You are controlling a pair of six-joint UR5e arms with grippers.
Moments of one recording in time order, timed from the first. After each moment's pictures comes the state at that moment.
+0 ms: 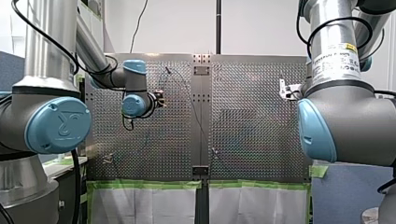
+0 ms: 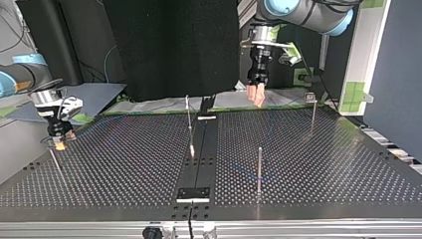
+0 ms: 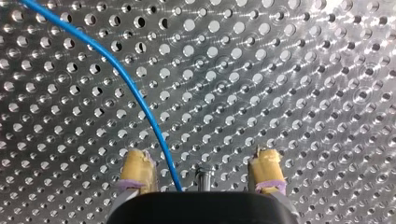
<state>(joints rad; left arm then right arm) -0.35 -1.63 -2.28 -2.23 -1.75 -1.78 1.54 -1.06 1.42 -0.33 1.08 1.52</state>
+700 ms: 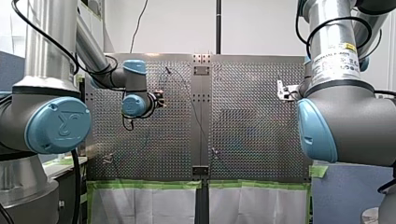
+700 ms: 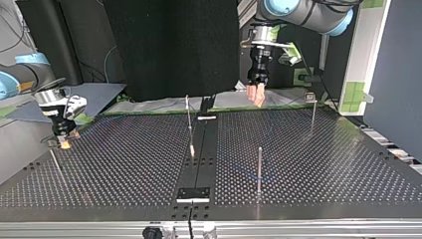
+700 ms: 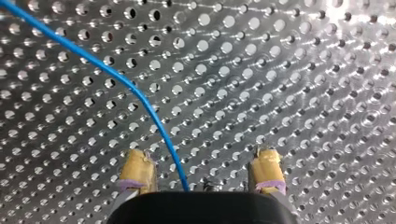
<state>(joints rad) -0.35 -1.63 -2.28 -2.23 -1.75 -1.78 1.56 -1.06 1.42 -0.29 1.08 1.47</state>
